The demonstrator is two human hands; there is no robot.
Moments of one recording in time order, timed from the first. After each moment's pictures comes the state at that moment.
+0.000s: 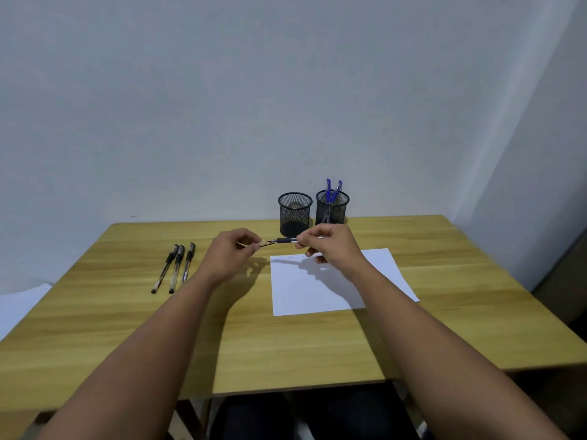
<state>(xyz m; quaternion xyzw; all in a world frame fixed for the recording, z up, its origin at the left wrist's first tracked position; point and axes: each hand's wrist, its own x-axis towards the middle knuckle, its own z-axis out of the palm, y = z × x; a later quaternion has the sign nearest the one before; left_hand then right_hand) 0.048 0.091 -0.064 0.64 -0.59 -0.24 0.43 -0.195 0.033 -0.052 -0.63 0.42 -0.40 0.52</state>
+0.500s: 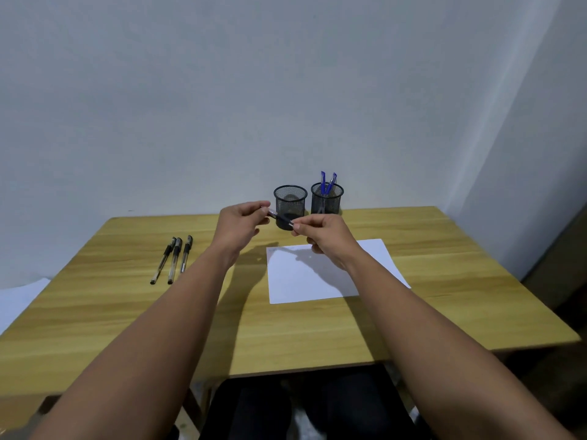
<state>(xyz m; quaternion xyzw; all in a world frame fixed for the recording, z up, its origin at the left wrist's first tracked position) 0.005 0.088 -0.024 0.56 -0.44 -0.38 0.59 -0.193 0.037 -0.047 -0.61 0.41 -0.40 0.55</state>
